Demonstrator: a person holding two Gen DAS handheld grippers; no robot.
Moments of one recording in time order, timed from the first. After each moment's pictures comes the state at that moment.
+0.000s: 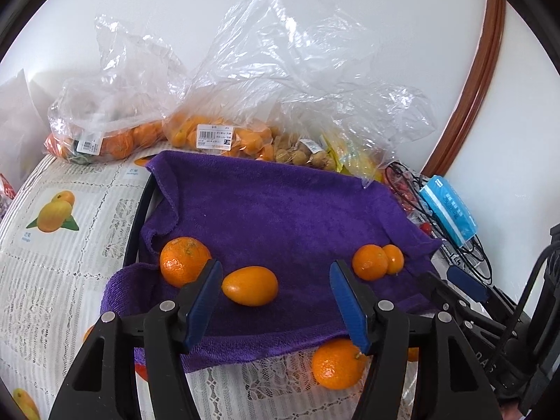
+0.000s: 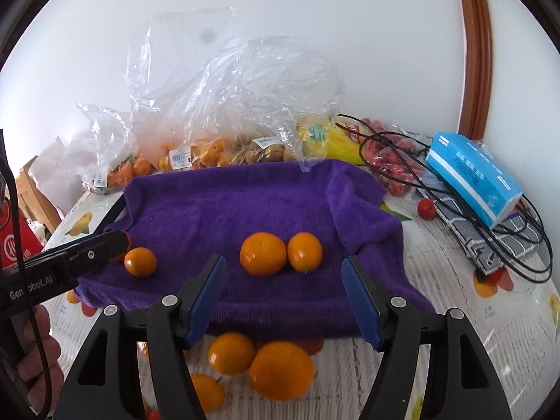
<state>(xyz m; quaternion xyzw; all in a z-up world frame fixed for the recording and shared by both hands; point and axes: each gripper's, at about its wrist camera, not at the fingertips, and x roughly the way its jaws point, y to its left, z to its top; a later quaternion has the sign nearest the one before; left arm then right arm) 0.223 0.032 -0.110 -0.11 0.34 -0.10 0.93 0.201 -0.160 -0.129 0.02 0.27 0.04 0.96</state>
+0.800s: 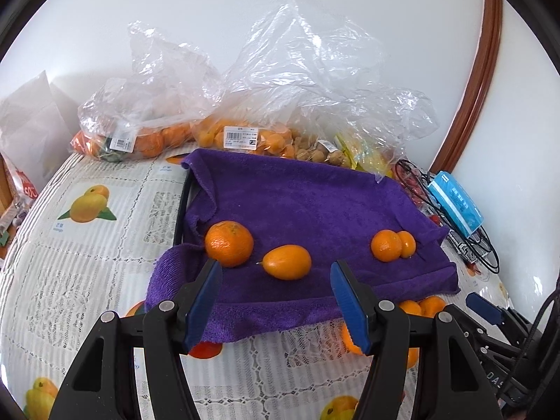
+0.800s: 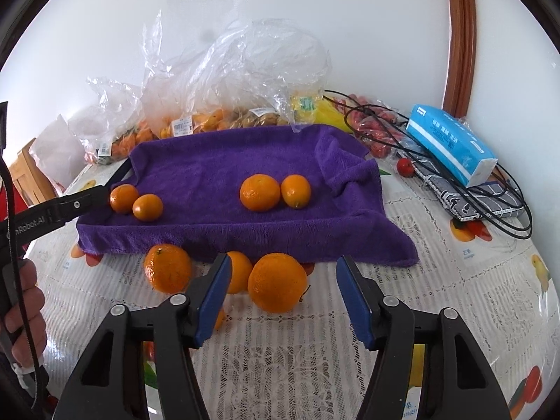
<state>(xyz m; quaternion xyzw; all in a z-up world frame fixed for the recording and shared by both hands) 0.198 0.059 -0.110 -0.10 0.34 -0.07 0.93 0.155 -0.160 -0.151 0.01 0.31 0.03 0.95</state>
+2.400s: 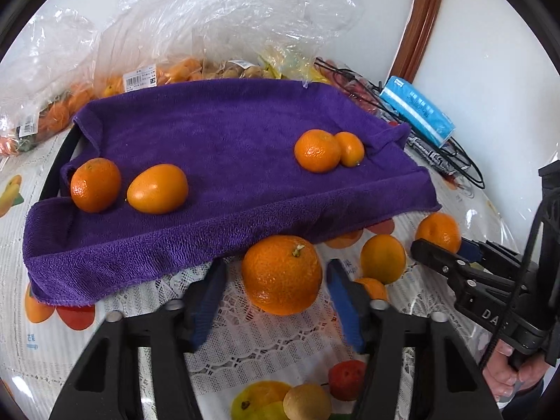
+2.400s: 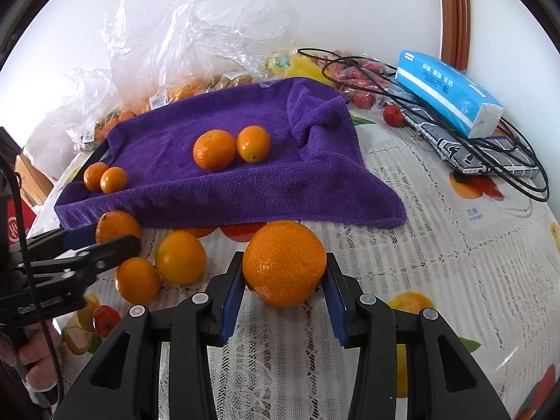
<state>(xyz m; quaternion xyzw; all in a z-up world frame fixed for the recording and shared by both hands) 0.202 -0.030 -0.159 -0.01 0.42 -0.17 0.89 0.170 -0.209 -0.186 0.05 0.36 0.04 0.93</state>
